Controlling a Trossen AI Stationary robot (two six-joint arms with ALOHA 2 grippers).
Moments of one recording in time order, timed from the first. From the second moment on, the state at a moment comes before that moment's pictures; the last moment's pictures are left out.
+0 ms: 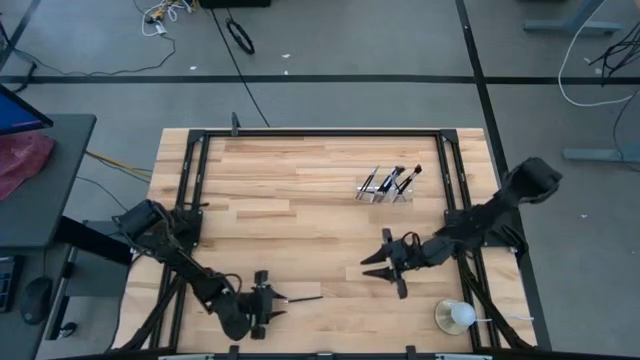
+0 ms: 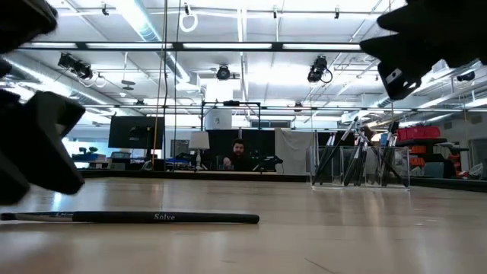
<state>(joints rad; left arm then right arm) -0.87 1.87 0.74 0.38 -0.70 -0.58 0.59 1.41 0.34 0.92 0.39 0.31</state>
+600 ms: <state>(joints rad) -0.77 1.89 0.75 0.24 -0.62 -0.73 0.59 1.66 0.47 0.97 0.40 0.28</state>
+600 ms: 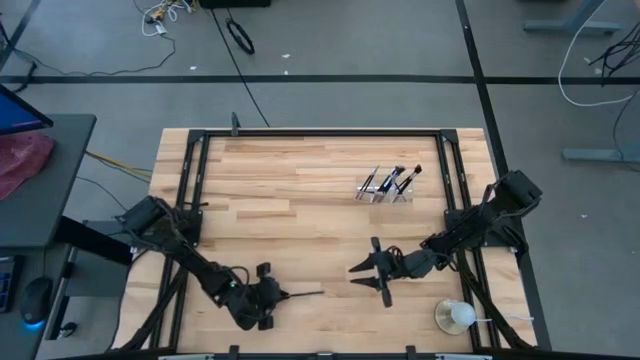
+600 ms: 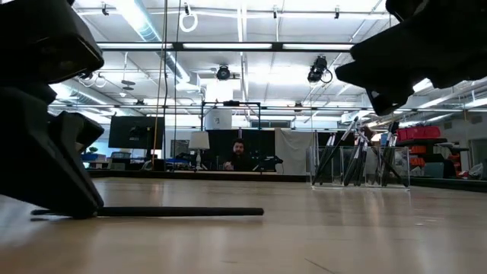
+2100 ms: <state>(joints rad) -0.55 1.80 0.74 0.49 -0.53 -0.56 0.35 2.08 0.85 0.52 0.14 0.06</state>
